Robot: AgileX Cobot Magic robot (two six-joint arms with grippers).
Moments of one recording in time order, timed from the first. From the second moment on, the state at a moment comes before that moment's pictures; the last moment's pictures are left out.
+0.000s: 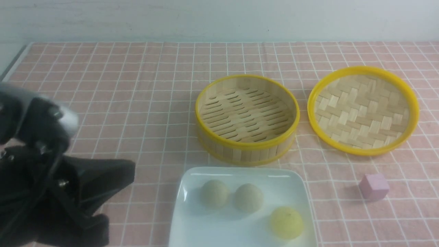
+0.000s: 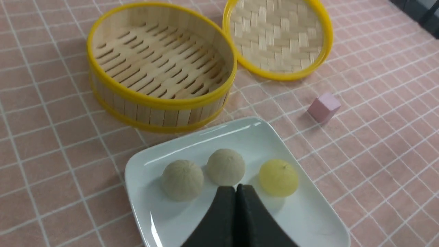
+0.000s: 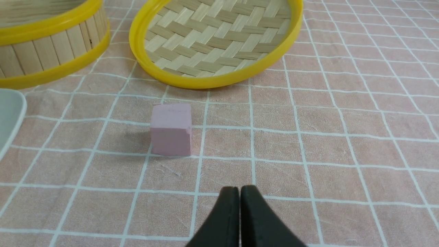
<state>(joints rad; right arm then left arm) 0.07 -0.01 0.01 -0.11 0.40 0.11 -0.79 0.64 -0.69 0.05 0.53 -0.34</state>
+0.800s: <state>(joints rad) 0.07 -0.01 0.01 -0.11 0.40 0.11 -0.53 0.34 -0.31 0.10 0.38 -0.34</state>
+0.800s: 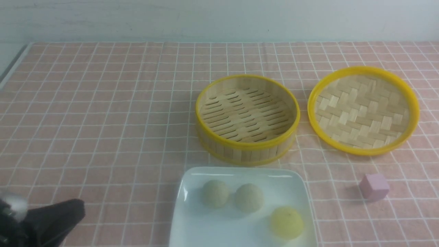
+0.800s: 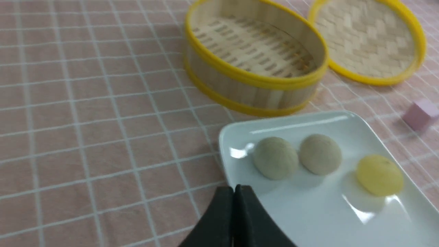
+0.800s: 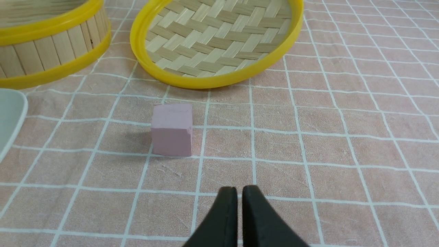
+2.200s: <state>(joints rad) 0.07 -0.01 0.01 -0.11 0.40 0.09 -0.11 -0.01 0.03 0.18 0.37 -0.32</state>
